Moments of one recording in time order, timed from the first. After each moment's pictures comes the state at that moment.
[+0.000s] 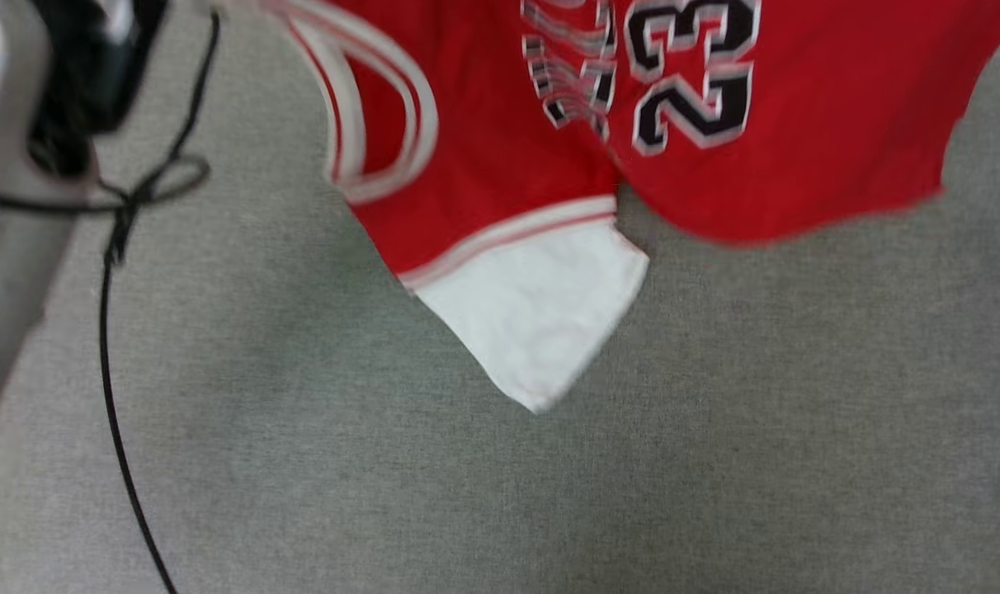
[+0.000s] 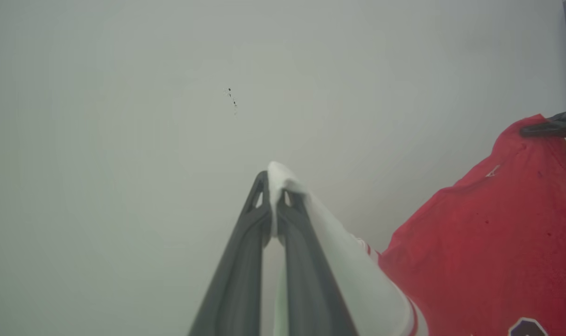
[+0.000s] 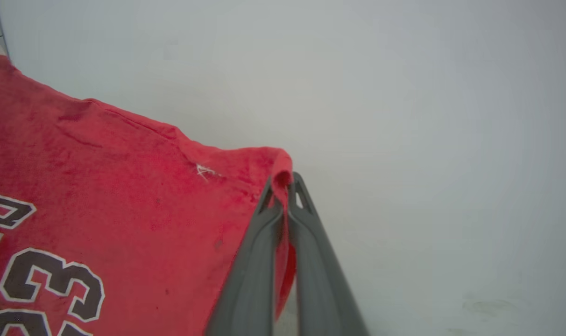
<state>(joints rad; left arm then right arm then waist) -1.18 0.56 -0.54 0.05 -0.53 0.08 -0.08 -1.19 -0.69 0.43 0.17 0.54 0.13 0.35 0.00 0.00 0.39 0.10</state>
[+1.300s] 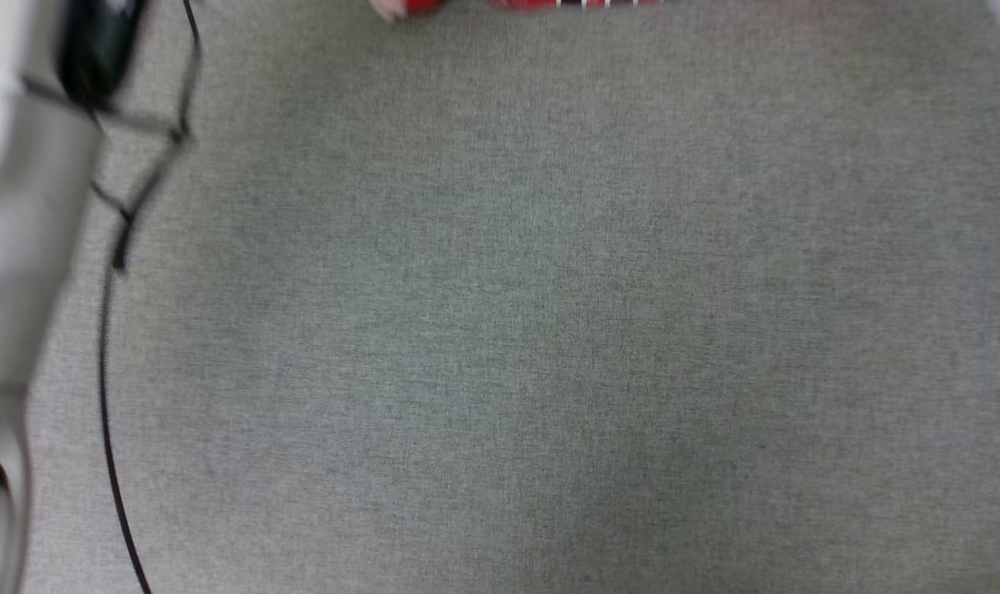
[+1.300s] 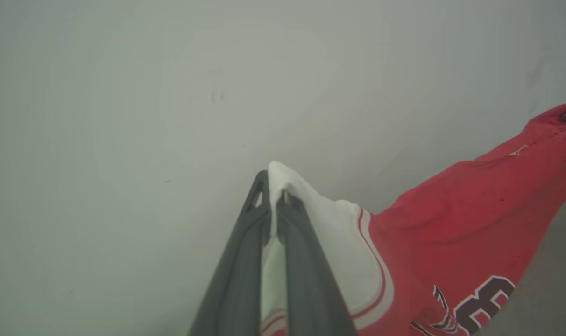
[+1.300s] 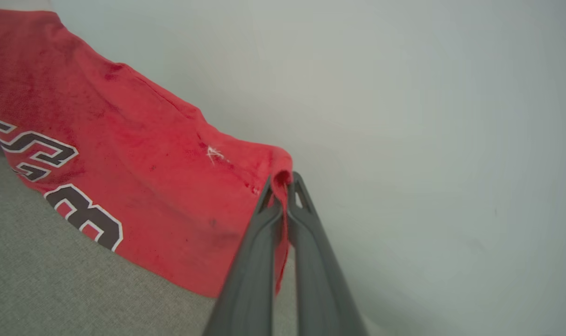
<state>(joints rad) -1.31 0.47 -0.61 0.60 -0.58 -0.12 -0.26 -1.37 -0.60 0.79 0.60 0.53 0.13 0.02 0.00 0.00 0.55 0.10</state>
